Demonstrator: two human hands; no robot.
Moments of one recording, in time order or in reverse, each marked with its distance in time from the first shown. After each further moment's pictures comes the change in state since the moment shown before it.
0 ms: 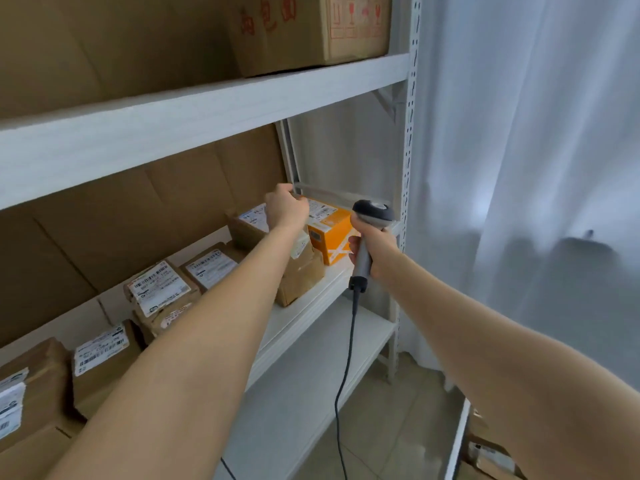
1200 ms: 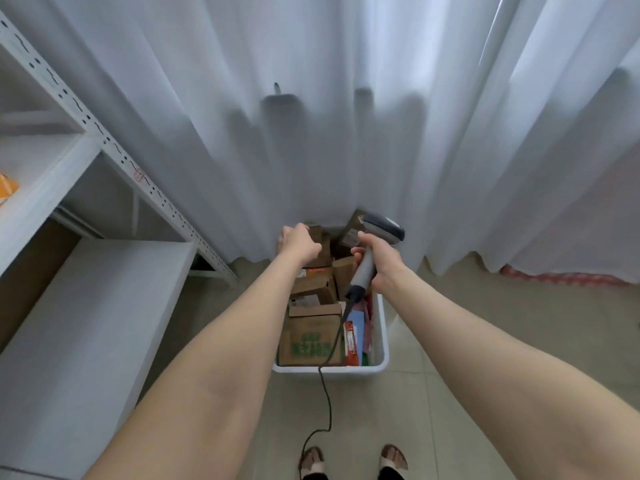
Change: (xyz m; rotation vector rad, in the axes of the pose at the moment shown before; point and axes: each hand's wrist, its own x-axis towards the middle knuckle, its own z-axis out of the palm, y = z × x) left_hand -0.445 0.078 0.378 0.470 -0.992 0.212; right_hand -0.175 0.103 -0.535 0.469 0.653 0.184
